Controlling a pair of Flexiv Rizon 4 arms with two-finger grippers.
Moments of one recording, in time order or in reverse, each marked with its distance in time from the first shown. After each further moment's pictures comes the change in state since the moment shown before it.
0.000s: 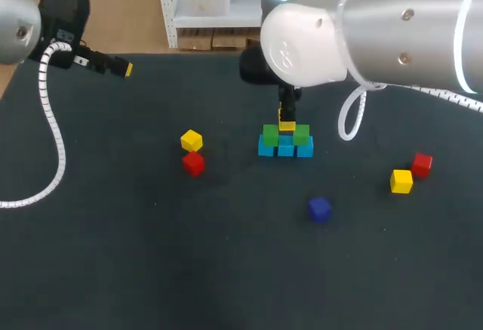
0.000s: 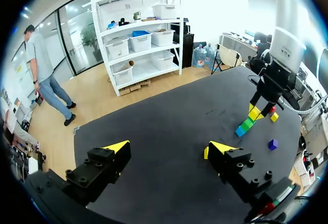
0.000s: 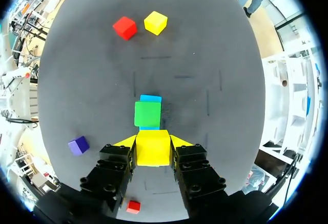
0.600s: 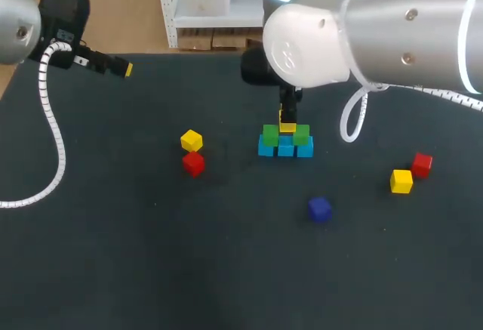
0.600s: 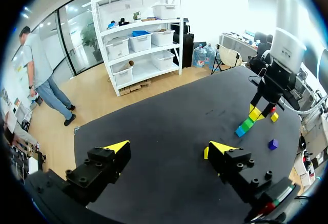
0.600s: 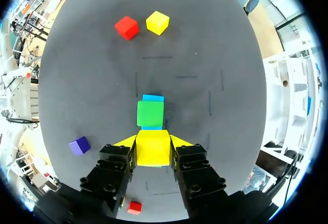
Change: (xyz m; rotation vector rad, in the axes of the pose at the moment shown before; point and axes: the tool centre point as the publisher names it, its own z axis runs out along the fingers) left arm 0.000 0.000 0.000 0.000 0.000 0.000; right arm 0.001 0.003 0.002 -0.007 -0.007 0.001
